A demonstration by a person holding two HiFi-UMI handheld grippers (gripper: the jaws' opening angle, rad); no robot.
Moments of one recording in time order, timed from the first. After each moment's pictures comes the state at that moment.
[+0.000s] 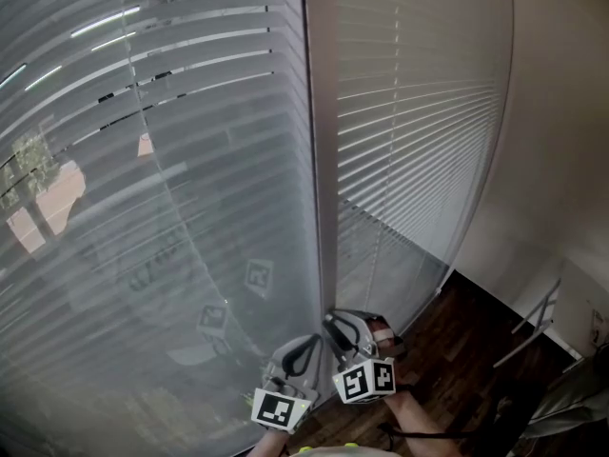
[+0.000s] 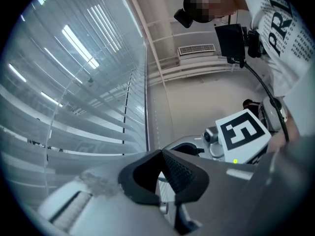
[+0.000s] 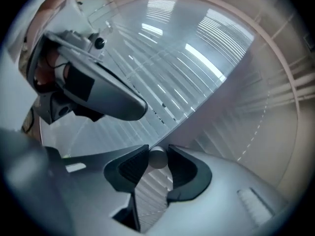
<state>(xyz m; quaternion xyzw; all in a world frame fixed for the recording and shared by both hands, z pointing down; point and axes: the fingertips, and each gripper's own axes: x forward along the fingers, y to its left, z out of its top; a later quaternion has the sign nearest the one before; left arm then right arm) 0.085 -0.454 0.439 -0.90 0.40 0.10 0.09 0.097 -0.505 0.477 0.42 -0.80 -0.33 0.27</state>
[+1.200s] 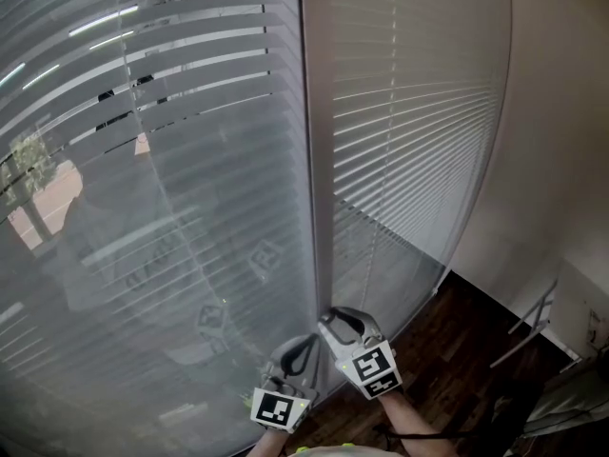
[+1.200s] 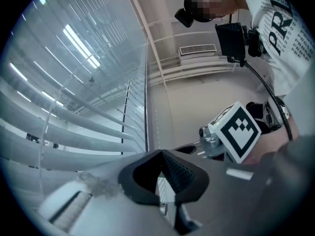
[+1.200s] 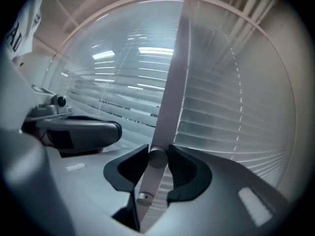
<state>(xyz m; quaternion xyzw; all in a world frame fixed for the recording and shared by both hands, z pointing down) 0.089 -0.457 0.440 -0.90 0.40 0.11 0.09 0.107 -0.512 0.471 0.44 -0.89 -0.07 0.11</state>
